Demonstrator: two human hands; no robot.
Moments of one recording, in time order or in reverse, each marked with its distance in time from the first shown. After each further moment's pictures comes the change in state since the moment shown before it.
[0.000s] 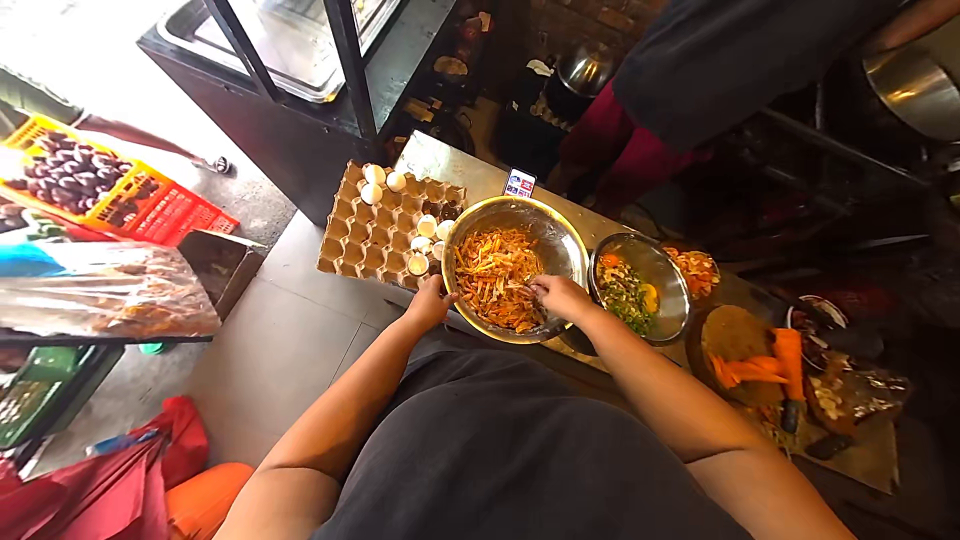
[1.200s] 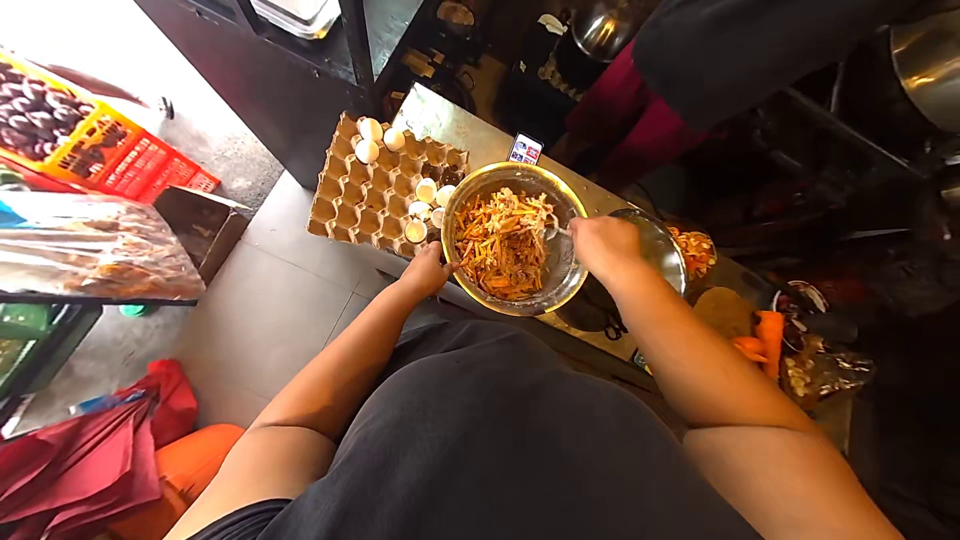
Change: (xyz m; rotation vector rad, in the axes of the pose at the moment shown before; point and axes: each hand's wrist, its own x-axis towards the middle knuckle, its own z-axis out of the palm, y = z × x) left_hand 0.010 -0.008 -0.004 0.160 -0.003 0.090; right_hand -0.037 -0.037 -0.062 -0.458 0.228 0.172
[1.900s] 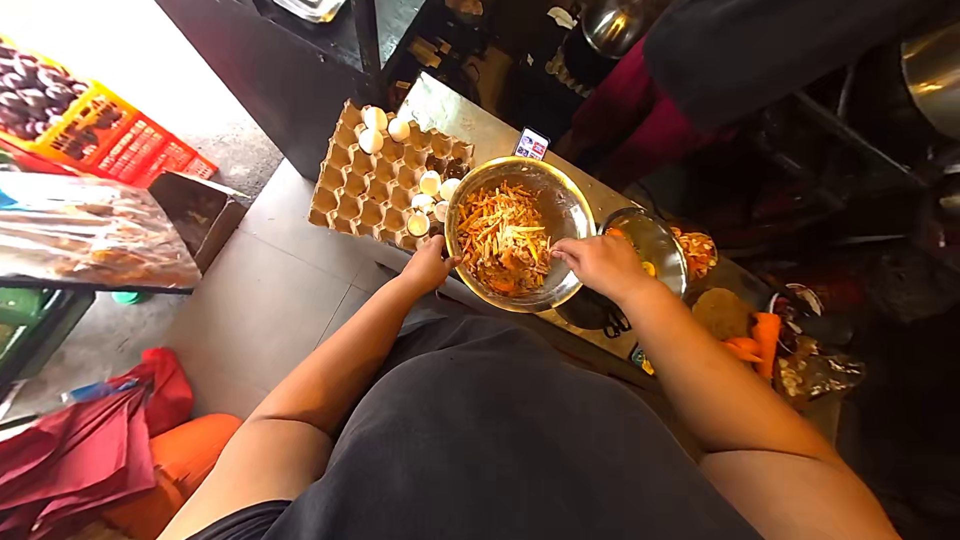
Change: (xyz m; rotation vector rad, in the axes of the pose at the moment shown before) left_hand 0.000 -0.004 0.004 -0.095 -0.004 0.014; right_hand -0.007 0.033 0.044 0.080 0.230 -0.509
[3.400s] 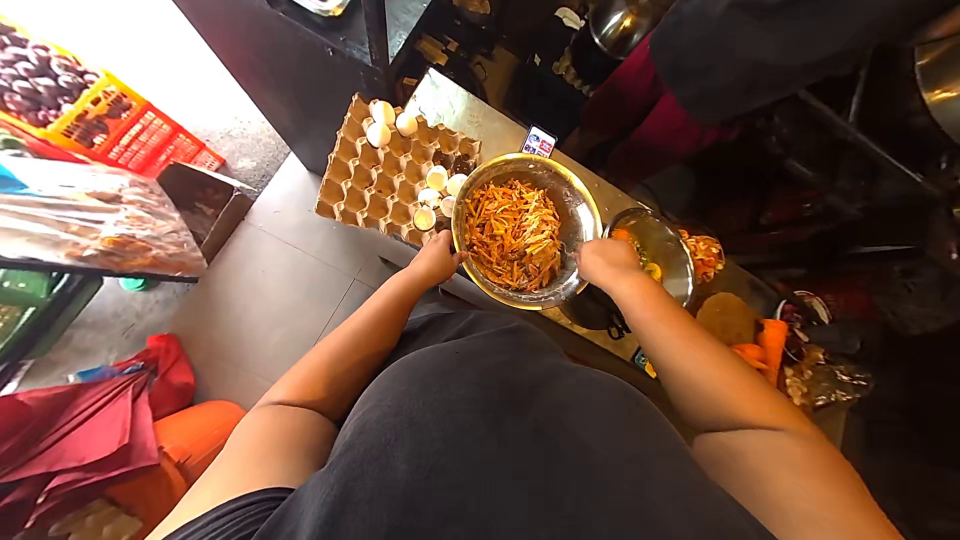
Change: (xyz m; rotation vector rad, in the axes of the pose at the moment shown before) left_hand -0.003 0.006 0.000 0.032 0.000 -0.029; right_hand 0.023 0.012 0.037 -0.171 -0.384 0.402
